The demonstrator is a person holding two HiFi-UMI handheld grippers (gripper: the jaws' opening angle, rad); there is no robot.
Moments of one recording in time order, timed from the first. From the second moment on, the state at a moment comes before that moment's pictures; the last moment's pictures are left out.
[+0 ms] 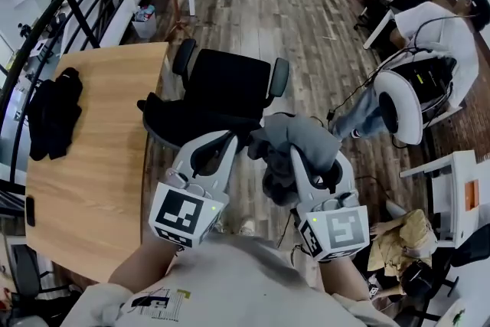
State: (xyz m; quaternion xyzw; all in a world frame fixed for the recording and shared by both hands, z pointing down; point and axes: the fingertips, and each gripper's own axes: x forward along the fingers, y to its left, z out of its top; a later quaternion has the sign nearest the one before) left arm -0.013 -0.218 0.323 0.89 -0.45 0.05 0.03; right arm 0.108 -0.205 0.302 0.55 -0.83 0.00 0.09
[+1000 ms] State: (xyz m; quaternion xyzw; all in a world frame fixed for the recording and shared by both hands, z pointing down) left arm -0.027 -0.289 0.304 0.86 -0.50 0.06 0.02; right arm 0.112 -0.351 0.246 0.54 -0.83 -0.11 0.05
